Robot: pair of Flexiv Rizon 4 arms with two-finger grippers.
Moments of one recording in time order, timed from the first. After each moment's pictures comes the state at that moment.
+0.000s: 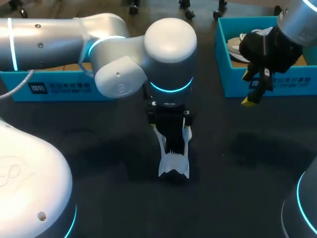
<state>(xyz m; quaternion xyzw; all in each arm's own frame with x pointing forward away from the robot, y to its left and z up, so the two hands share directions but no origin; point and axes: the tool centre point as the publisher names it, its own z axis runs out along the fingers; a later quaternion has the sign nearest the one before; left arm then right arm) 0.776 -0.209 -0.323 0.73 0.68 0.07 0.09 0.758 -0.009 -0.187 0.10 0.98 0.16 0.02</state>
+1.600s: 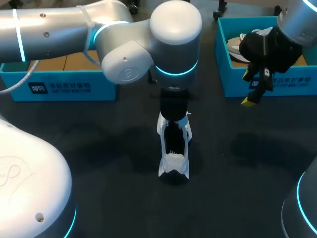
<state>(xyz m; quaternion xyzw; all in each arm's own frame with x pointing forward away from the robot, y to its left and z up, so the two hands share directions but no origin) 0.810 -0.223 -0.306 0.74 0.67 0.07 0.09 0.758 -0.009 -0.187 0.10 0.98 0.16 0.02</state>
